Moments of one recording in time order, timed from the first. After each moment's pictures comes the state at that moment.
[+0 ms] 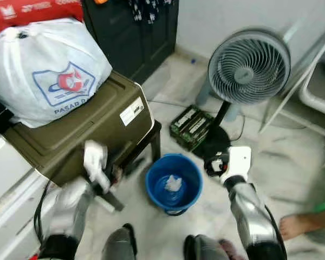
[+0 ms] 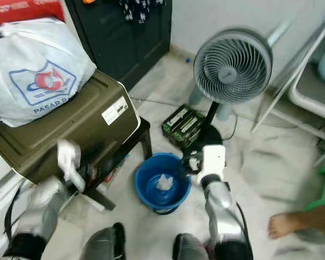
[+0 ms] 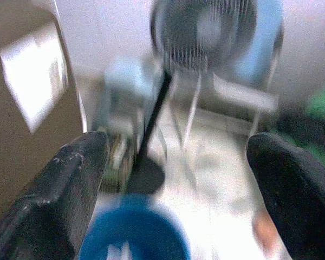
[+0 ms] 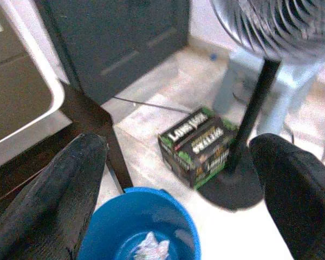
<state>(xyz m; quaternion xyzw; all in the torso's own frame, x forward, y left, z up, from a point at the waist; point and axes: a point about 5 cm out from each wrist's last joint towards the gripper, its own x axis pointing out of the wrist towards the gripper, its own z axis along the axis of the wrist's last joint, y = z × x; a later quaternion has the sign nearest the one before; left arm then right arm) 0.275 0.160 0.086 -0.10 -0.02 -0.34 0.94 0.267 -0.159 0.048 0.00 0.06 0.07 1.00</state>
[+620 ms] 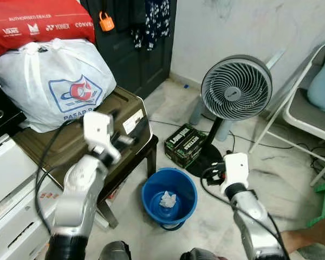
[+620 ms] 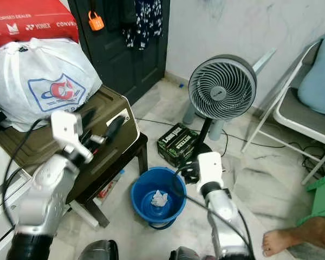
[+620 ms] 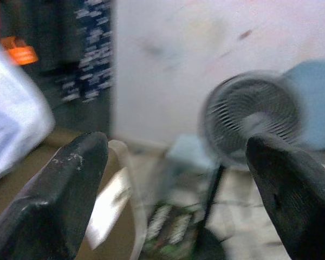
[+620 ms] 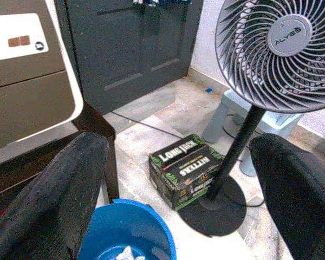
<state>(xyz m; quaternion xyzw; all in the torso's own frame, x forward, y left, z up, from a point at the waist) 0.276 0.141 0.133 -0.02 -0.04 -0.18 0.98 0.250 -0.159 0.046 -0.04 0.08 0.08 0.99</state>
